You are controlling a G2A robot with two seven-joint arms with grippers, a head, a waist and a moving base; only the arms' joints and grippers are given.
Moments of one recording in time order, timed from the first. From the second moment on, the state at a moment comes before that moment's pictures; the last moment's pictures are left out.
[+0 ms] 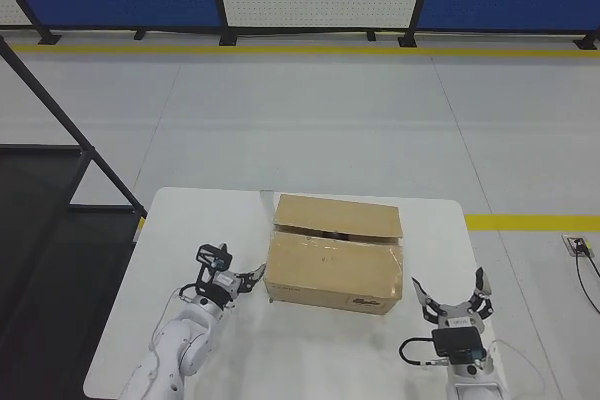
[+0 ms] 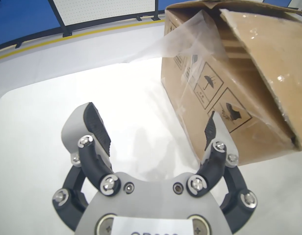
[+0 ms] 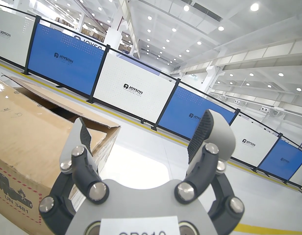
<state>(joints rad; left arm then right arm) 1.04 -1.26 -1.23 -1.24 1.31 -0.24 0.12 -1.44 -1.29 1.45 -1.60 -1.70 0.24 -0.72</state>
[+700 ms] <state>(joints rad) 1.10 -1.25 -1.23 -1.33 1.37 -0.29 0.12 -1.44 -1.29 1.46 -1.59 -1.69 0.23 -0.73</state>
